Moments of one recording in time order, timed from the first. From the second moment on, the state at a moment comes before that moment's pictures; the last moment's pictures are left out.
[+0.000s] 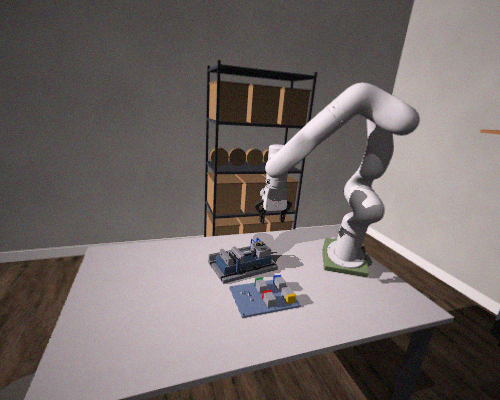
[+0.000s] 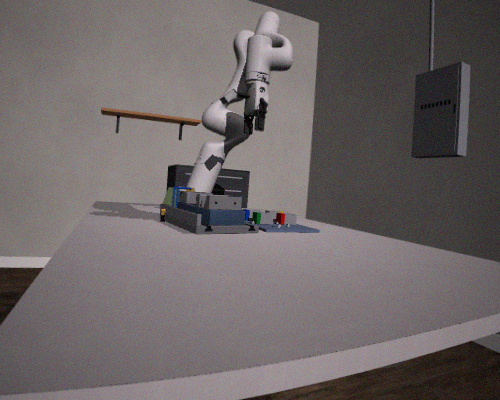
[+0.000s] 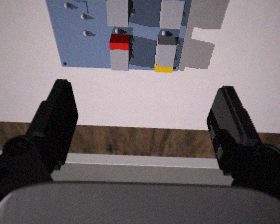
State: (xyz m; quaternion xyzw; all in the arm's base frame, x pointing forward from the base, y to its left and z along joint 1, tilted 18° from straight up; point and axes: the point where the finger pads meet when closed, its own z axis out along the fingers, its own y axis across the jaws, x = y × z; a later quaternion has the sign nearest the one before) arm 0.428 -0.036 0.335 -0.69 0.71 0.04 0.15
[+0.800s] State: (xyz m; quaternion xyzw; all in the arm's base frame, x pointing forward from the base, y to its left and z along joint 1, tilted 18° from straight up) arm 0.427 0.054 0.361 -0.69 0.71 0.04 0.16
